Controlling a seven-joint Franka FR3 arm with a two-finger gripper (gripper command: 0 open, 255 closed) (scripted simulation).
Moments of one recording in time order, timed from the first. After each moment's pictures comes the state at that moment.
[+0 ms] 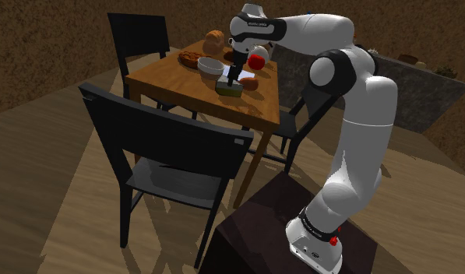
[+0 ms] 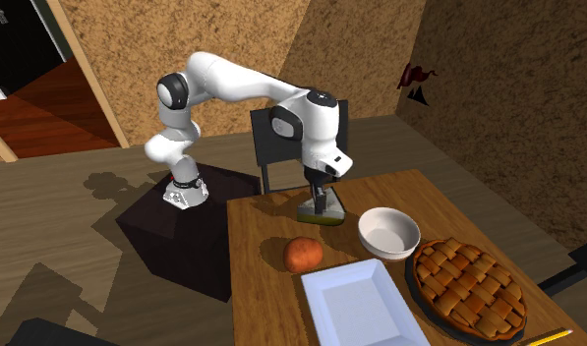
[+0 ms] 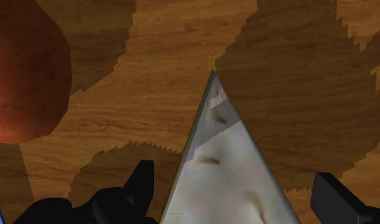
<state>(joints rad) -0.10 0.40 -0.18 -1.39 0.08 1.79 -0.71</state>
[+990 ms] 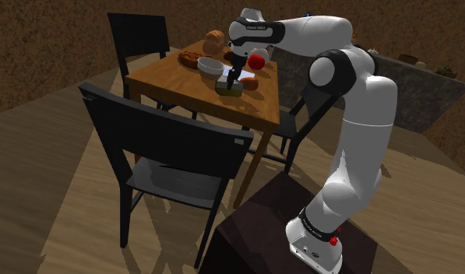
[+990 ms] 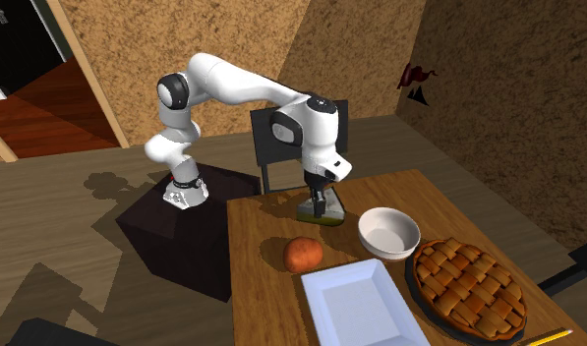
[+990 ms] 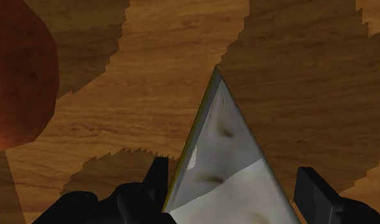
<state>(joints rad) -0.10 0.40 -0.18 -1.42 0.08 1.83 -0.71</state>
